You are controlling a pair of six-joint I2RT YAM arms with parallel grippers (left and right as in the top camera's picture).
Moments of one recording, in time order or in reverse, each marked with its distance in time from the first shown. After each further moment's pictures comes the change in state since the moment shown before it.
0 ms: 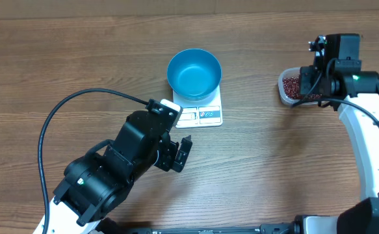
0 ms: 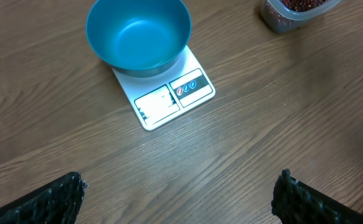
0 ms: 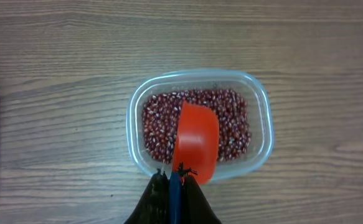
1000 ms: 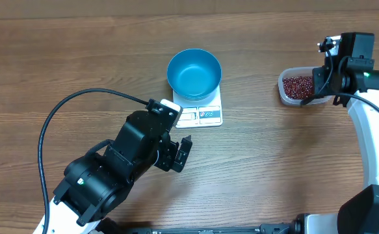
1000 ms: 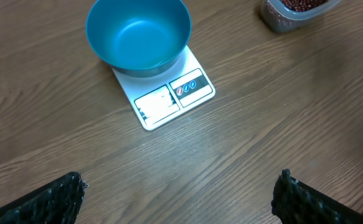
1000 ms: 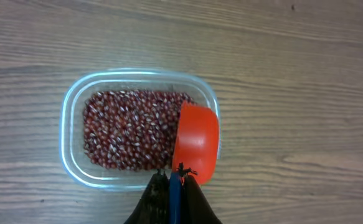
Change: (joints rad) left arm 0.000 0.000 0.000 0.000 0.000 0.000; right arm -0.095 0.040 0.000 0.047 0.033 -0.203
